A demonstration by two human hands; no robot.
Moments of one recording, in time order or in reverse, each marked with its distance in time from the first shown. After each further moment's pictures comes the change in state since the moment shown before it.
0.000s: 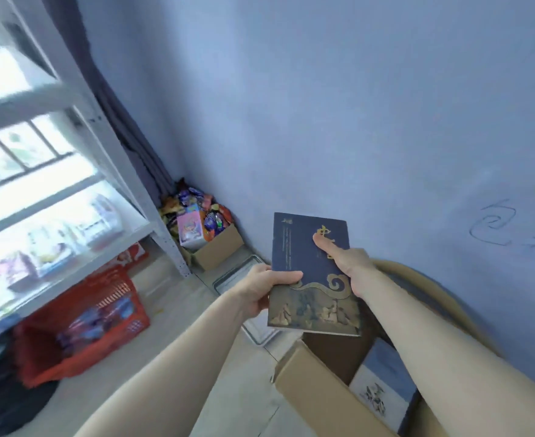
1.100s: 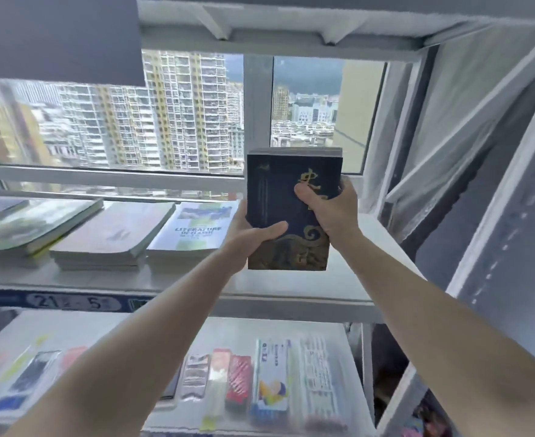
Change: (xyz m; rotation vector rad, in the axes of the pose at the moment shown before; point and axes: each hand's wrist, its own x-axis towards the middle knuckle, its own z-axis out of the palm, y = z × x) left_hand -0.262 0.297 -0.654 -0.050 1.049 1.017; right_hand -0.150 -0.305 0.813 -0.079 -0.832 -1.147
